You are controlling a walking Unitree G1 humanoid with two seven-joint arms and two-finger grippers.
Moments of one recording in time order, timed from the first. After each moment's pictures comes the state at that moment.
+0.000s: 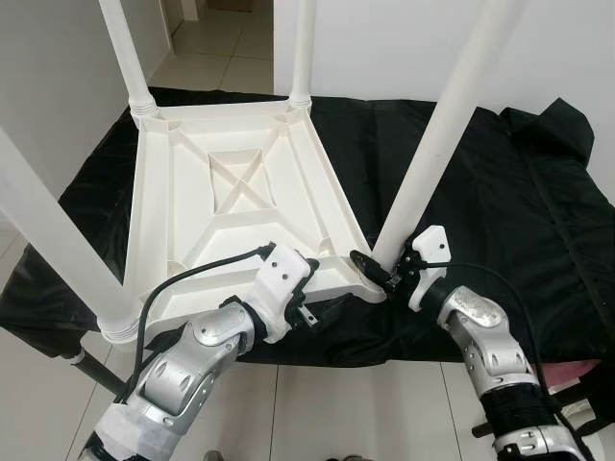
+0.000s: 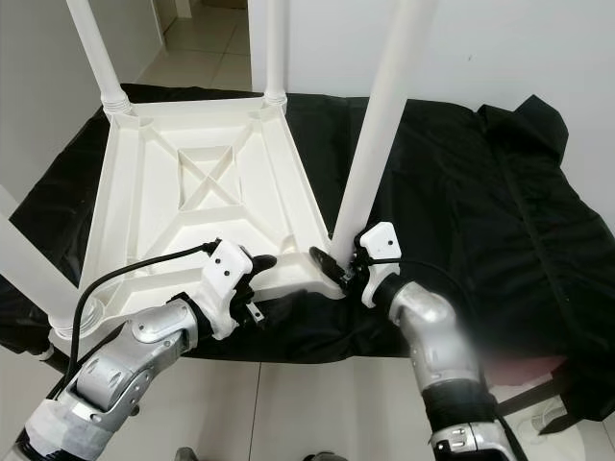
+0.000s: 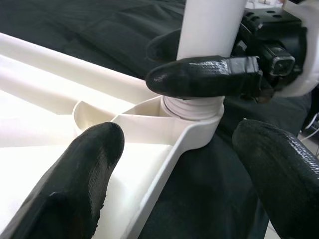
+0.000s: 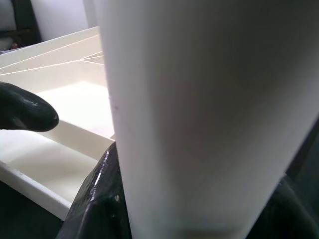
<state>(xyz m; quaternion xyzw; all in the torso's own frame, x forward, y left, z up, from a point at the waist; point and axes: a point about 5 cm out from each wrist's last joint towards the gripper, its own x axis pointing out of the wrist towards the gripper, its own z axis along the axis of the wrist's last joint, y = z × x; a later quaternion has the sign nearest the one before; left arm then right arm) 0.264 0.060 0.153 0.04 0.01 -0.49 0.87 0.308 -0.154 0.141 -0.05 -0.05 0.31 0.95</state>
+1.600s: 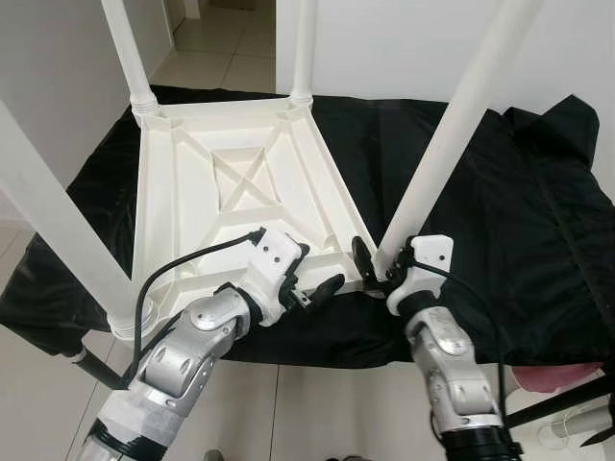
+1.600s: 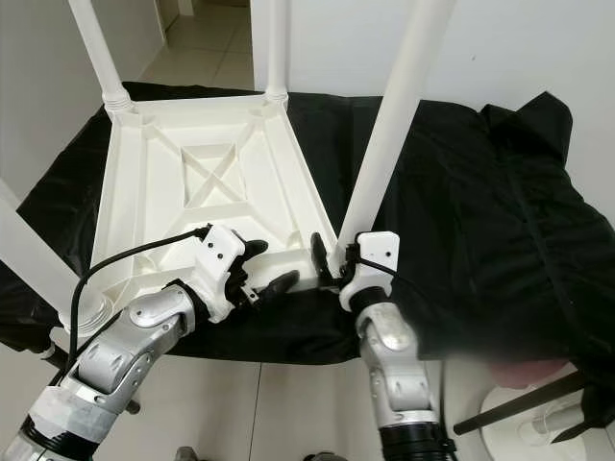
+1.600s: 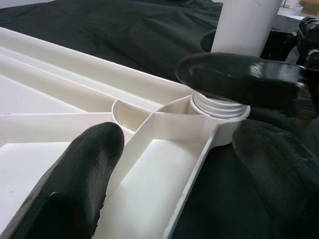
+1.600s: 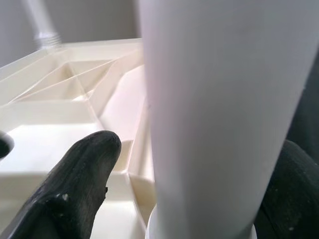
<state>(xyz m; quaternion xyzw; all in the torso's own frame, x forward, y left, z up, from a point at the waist) 0.276 0.067 0.159 0.05 0.00 -0.46 0.88 0.286 -0.140 0.146 0.01 -0.08 0.14 0.99</state>
